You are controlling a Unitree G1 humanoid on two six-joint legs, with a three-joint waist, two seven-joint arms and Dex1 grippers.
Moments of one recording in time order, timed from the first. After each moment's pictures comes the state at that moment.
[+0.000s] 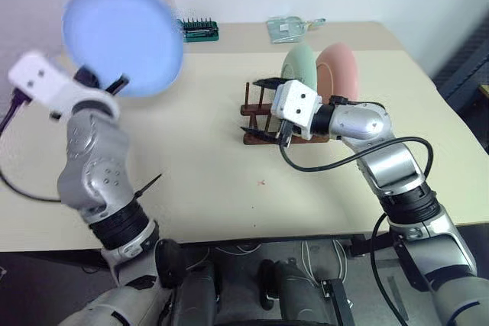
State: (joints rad) left arm -0.71 0.04 0.49 -0.41 -0.36 0.74 0.34; right arm -0.77 -0.52 0.30 -0.10 0.00 0.14 0.77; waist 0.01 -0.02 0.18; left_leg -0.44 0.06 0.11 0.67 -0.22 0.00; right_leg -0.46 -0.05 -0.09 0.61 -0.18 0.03
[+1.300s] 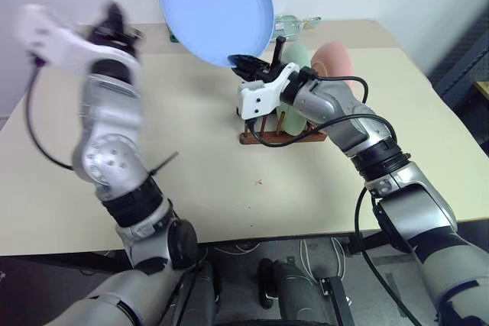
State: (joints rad) left arm -0.88 0.04 0.64 -0.36 -0.64 0.54 0.39; right arm -1.02 -0.45 0.39 0.38 -0.58 -0.39 0.32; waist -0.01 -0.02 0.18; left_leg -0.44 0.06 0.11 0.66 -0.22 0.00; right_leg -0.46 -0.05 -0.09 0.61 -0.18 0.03
